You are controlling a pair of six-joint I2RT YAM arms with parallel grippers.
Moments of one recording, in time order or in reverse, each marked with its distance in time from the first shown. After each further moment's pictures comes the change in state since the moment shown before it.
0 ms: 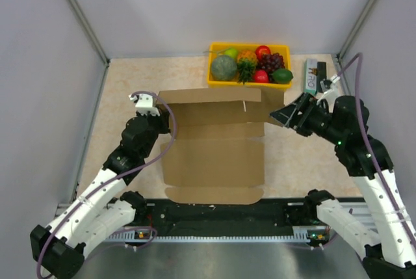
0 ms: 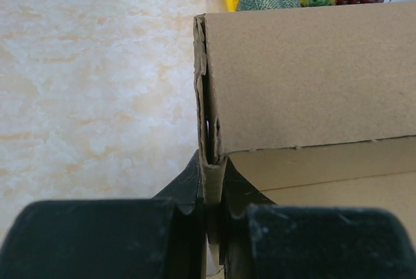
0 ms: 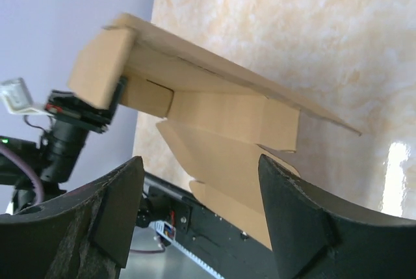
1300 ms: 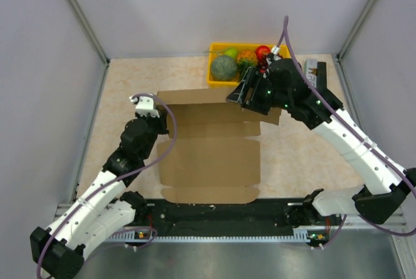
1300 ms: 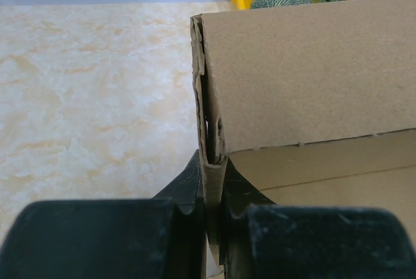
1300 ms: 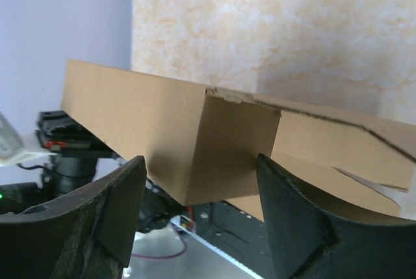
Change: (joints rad) left arm 0.000 -0.019 -0.032 0.035 -0.031 0.078; right arm 0.389 0.570 0.524 -0.155 0.316 0.073
